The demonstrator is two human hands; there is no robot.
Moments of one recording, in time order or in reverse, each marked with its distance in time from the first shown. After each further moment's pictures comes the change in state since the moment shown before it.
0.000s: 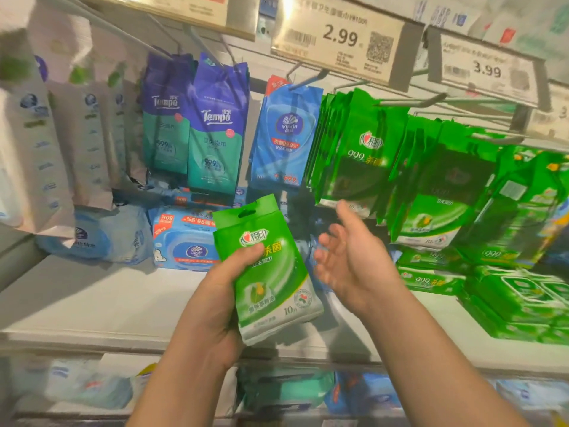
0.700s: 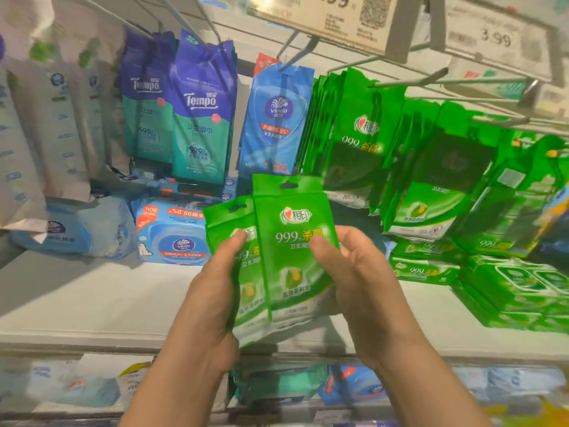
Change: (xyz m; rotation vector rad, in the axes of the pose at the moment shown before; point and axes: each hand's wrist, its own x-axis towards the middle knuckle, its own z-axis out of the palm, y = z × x) left_hand 0.008 -0.021 -0.006 0.003 -0.027 0.033; right_hand -0.052 0.017 -0.021 -0.298 -0.244 -0.341
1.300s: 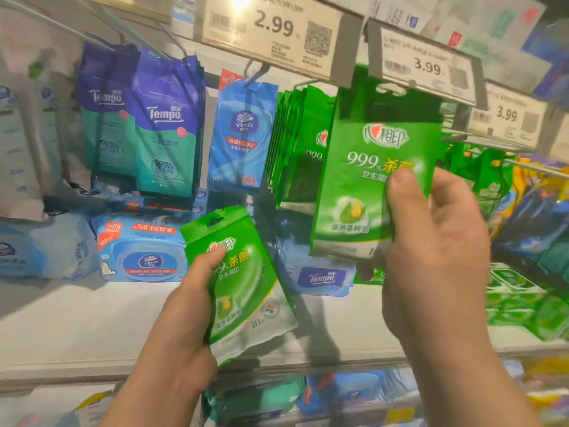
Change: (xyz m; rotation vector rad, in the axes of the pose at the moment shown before) left_hand -0.005 0.018 0.042 0.137 0.211 0.060; right_hand -0.006 -0.062 -0.032 -0.057 0.464 -0.535
